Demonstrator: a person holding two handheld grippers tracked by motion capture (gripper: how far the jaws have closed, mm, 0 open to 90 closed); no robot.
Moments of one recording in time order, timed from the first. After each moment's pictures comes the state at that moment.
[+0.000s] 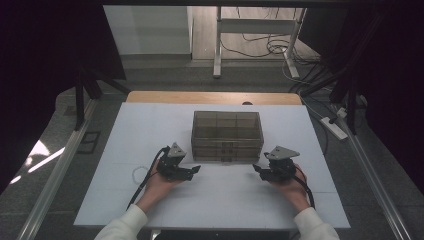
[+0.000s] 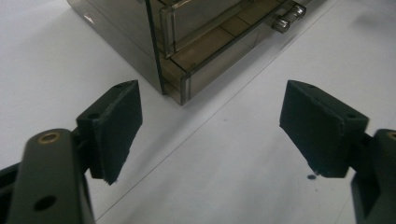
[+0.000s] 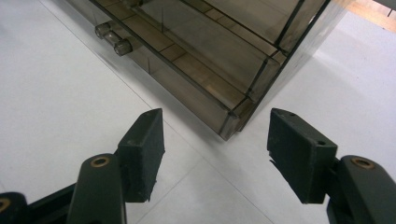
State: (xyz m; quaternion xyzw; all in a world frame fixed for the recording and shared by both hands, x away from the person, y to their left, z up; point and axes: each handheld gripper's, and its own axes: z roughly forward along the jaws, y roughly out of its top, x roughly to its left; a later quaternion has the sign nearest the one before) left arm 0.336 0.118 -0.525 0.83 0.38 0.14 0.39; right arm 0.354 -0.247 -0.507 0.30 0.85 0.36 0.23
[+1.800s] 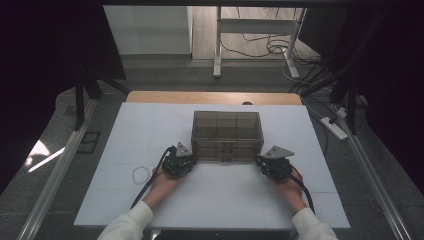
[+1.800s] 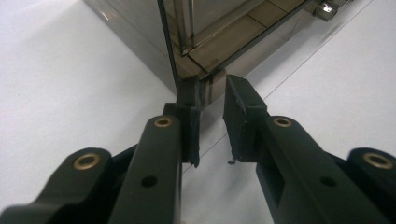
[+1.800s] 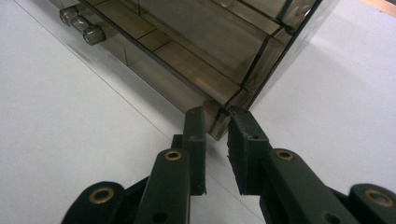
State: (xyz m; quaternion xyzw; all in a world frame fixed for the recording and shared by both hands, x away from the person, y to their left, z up) left arm 0.346 0.105 -0.537 0.83 0.39 0.17 0.35; right arm 0.362 -0.241 -0.522 0.32 0.84 0.35 0.24
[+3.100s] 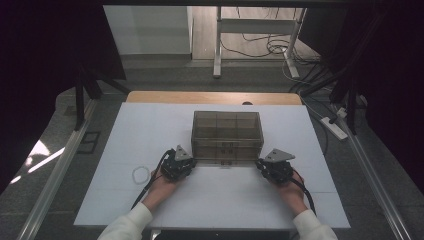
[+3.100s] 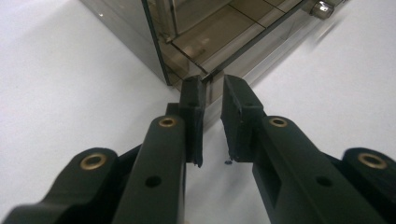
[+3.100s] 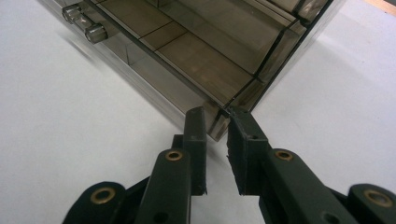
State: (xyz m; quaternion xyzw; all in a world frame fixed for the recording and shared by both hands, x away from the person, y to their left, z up) left arm 0.333 0.108 -0.536 0.84 0.38 0.17 0.36; right arm 0.351 -0.242 -0.520 0.31 0.85 0.35 0.24
